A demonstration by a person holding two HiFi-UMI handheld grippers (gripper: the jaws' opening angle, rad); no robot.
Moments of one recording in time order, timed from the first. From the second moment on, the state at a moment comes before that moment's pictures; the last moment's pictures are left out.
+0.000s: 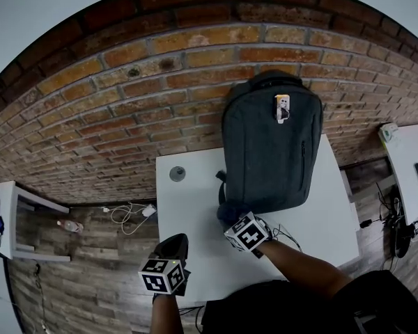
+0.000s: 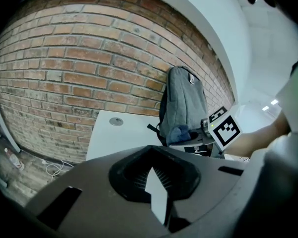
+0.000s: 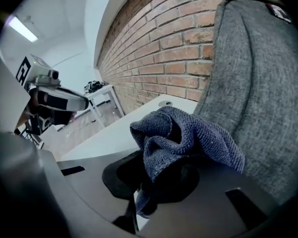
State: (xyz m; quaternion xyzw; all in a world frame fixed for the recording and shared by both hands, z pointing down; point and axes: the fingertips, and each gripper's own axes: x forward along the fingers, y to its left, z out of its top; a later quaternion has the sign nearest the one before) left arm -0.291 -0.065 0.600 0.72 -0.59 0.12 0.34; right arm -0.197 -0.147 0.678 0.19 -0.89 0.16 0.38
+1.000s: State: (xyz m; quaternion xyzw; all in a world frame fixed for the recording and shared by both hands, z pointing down) left arm -0.299 -0.102 0.618 0.77 -0.52 0.15 0.33; right arm -0.268 -0.290 0.567 0.43 -0.85 0.23 0.21
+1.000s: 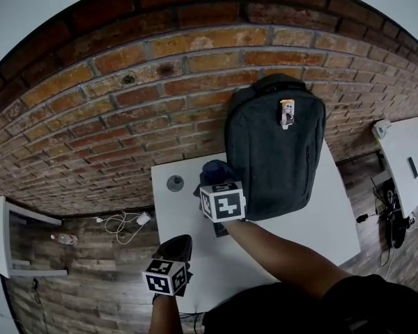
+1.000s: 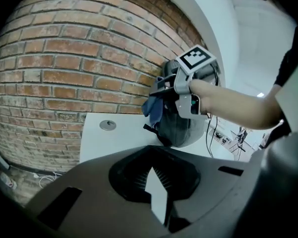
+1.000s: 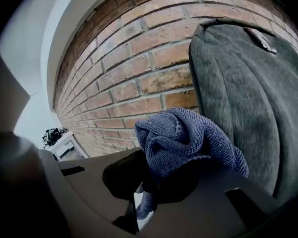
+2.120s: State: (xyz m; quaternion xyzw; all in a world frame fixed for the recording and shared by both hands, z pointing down) left arm -0.319 -0.089 0.612 0.76 -0.55 0.12 0.33; right arm -0.280 -0.408 0.422 0.44 -0.84 0.32 0.09
